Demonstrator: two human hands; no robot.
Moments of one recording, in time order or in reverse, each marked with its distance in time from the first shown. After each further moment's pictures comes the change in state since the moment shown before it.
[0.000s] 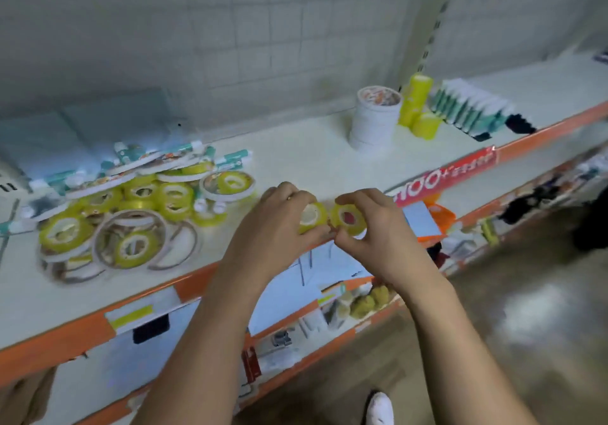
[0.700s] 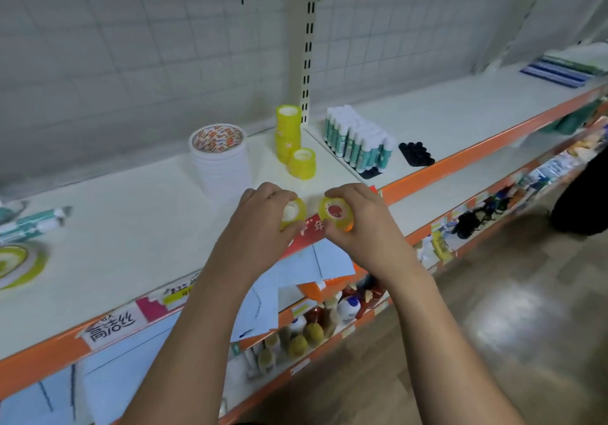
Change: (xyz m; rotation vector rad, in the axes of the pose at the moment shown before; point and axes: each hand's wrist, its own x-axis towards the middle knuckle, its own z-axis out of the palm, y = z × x) left_hand 0.194 0.171 0.141 -0.018 0.013 -0.005; right_hand 0.083 0.251 -0.146 -0.032 0.049 0.019
